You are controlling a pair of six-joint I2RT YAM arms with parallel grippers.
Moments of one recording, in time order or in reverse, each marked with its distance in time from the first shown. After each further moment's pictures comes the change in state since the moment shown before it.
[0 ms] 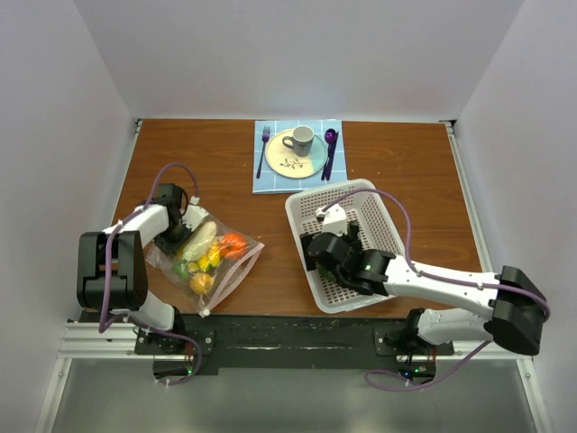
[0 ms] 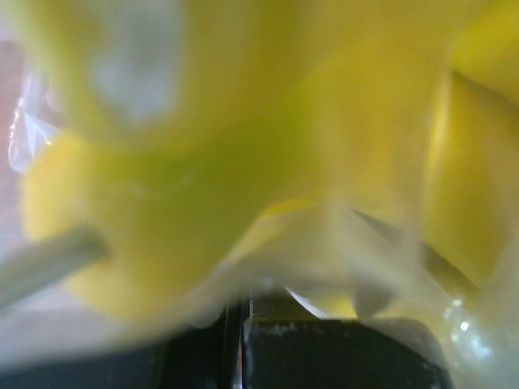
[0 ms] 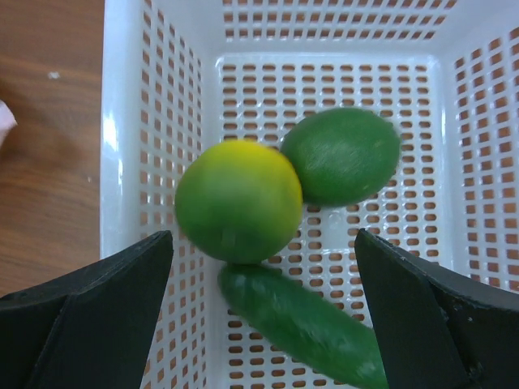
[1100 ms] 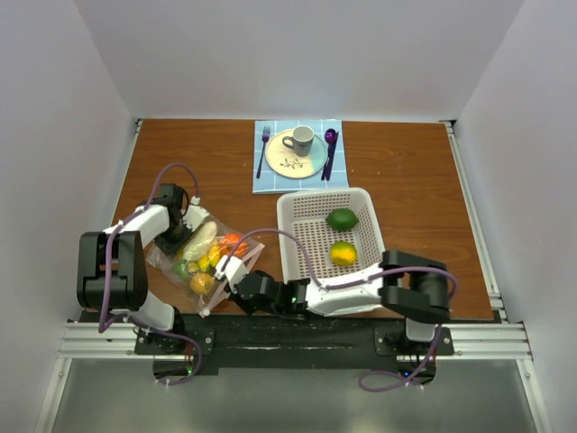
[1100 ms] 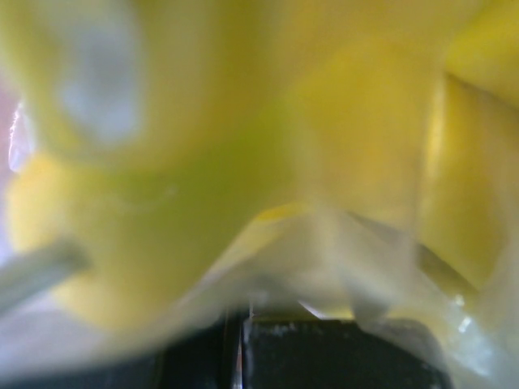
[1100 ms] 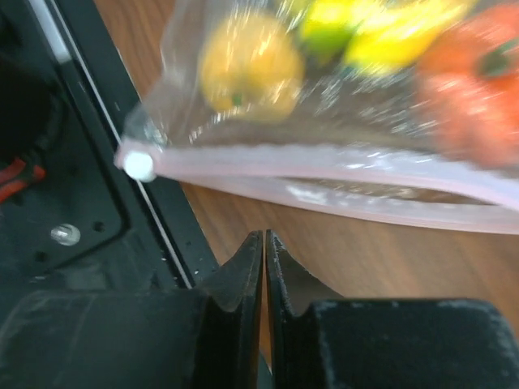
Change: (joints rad) left arm -0.006 0.001 -0.004 0.007 -0.008 -0.002; right arm 0.311 0.594 0.225 0.628 -0.434 -0.332
